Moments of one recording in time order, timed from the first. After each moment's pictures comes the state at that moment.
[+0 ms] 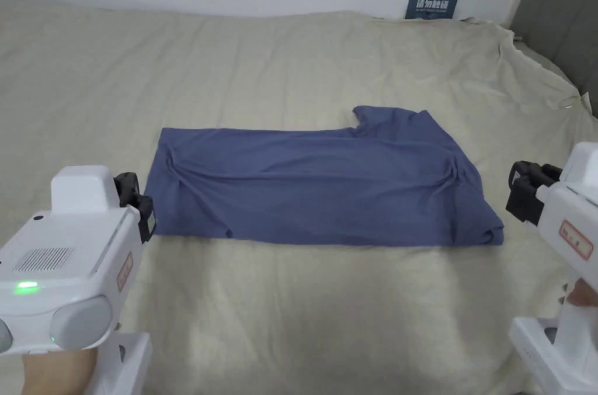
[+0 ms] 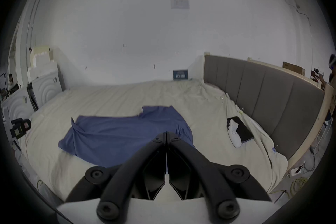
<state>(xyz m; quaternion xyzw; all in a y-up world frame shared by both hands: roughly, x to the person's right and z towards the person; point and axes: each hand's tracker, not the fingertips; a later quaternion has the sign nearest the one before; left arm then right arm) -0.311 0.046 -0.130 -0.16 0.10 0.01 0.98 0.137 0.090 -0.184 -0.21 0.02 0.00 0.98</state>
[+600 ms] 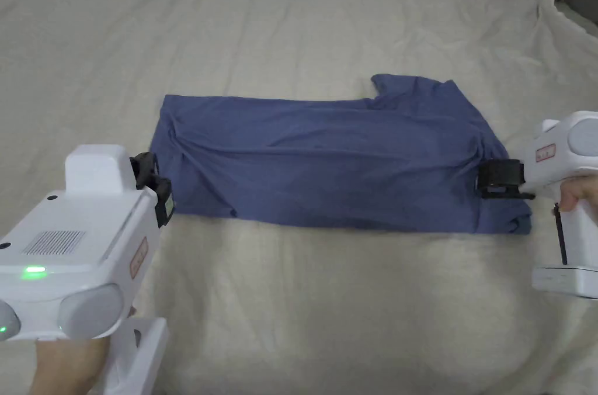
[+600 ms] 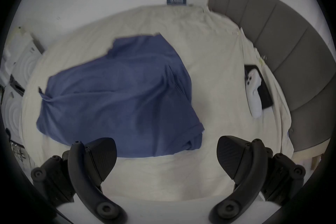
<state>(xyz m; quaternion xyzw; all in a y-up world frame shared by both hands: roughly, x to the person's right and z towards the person) -0.294 0.036 -0.158 -0.19 0.09 0.01 0.98 0.167 0.006 -0.367 -0.54 -0.03 0.01 0.84</state>
